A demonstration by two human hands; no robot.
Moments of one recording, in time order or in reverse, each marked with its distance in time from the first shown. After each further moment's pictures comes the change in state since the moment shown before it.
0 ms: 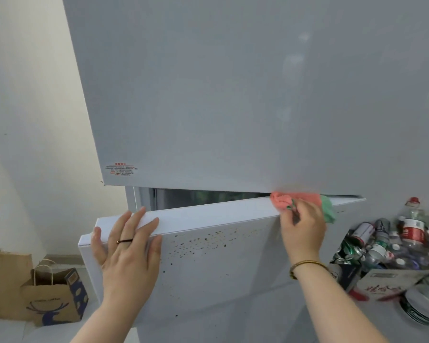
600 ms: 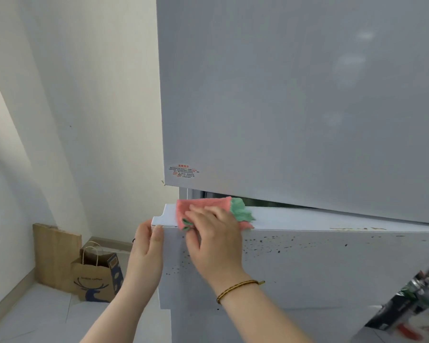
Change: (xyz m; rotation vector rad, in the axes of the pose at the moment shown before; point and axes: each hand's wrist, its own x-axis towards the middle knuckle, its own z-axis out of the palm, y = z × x) left_hand 0.018 -0.056 -0.021 -0.685 -0.052 -0.678; right_hand -0.084 -0.162 0.116 0.087 -0.234 -0.565
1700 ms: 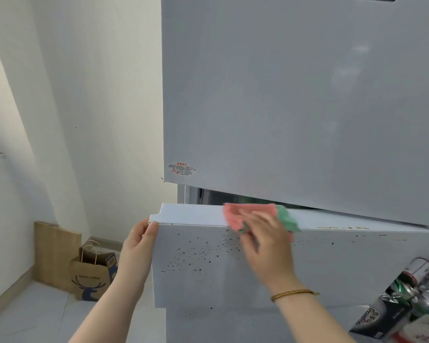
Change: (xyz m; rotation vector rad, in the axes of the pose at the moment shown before) left_hand -0.021 0.016 -0.011 -0.249 -0.011 -0.086; right_hand -0.025 0.067 -0.066 0.069 -0.020 0.014
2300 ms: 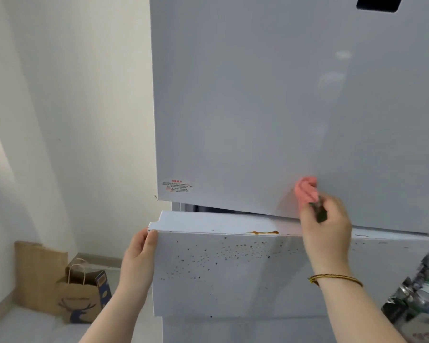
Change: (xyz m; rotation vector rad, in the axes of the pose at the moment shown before) left_hand 0.039 -0.006 0.010 0.065 -0.004 -0.004; right_hand 0.050 0.025 -0.043 0.130 0.321 0.564
